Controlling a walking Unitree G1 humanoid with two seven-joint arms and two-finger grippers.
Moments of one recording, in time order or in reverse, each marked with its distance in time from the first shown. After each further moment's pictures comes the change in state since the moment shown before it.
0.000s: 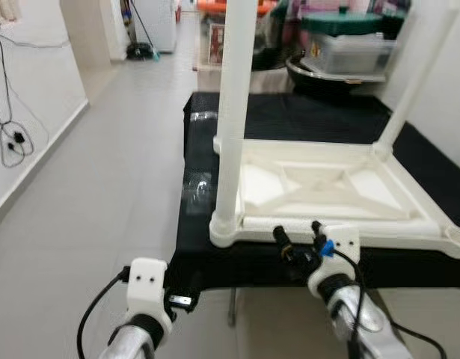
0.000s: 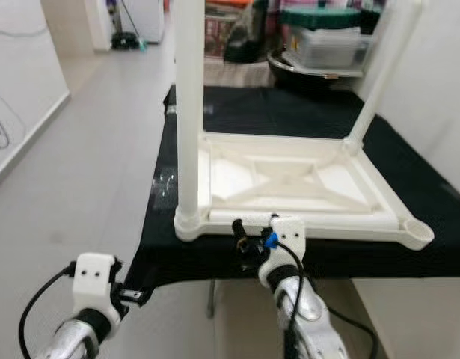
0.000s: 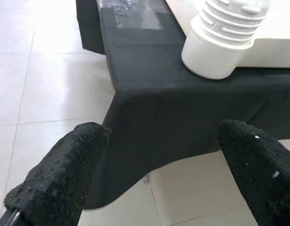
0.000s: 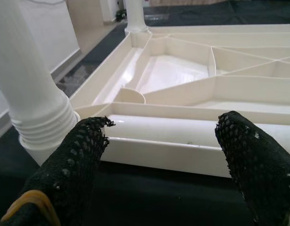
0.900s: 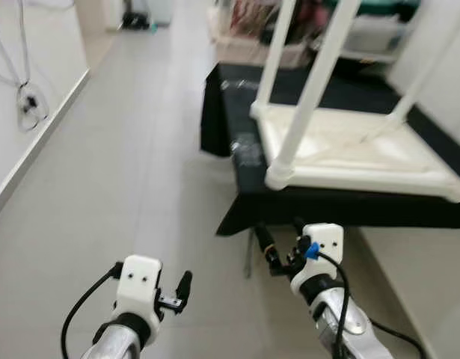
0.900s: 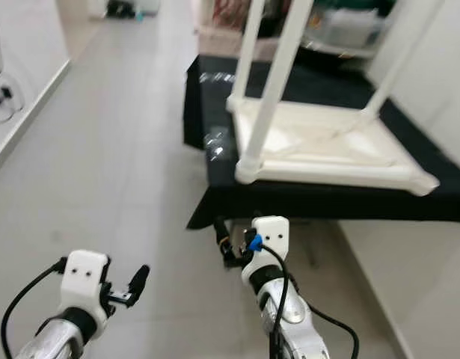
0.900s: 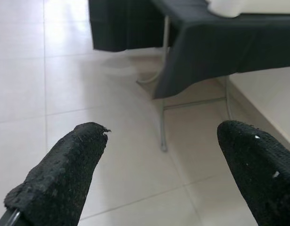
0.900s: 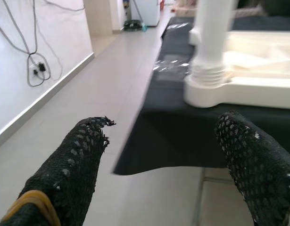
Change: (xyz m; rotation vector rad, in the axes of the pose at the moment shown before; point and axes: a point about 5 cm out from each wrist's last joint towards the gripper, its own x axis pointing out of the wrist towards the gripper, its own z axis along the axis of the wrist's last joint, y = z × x) left arm -0.007 -0.004 0.002 0.074 -0.004 -0.039; right arm -0.008 0.005 0.002 -0.016 -0.033 0.021
